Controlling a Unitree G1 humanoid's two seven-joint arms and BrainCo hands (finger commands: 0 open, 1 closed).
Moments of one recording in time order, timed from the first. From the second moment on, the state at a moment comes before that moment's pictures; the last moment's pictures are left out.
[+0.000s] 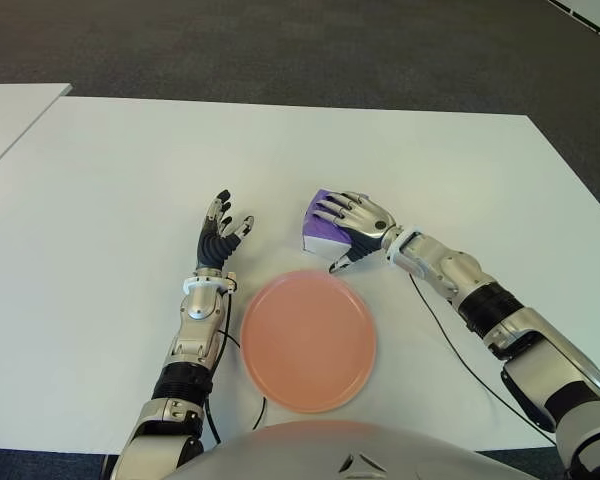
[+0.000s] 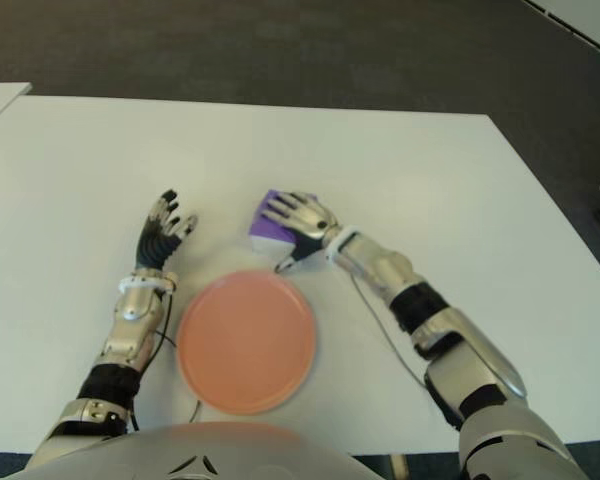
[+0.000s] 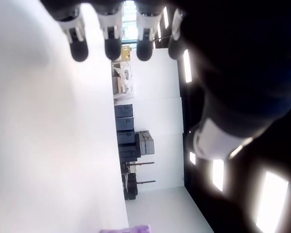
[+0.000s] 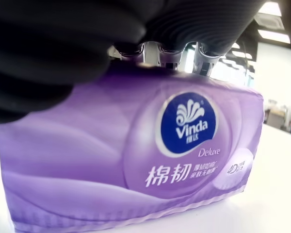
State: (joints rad) left arm -0.10 0.02 0.06 0.43 0.06 -0.37 0.10; right arm -0.56 -0.56 0.73 0.47 -1.14 -0.27 -0.17
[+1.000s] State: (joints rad) left arm -0.10 0.02 0.06 0.43 0.05 -0.37 0.10; right arm -0.58 -0.52 0.93 0.60 -1.33 0.05 -0.50
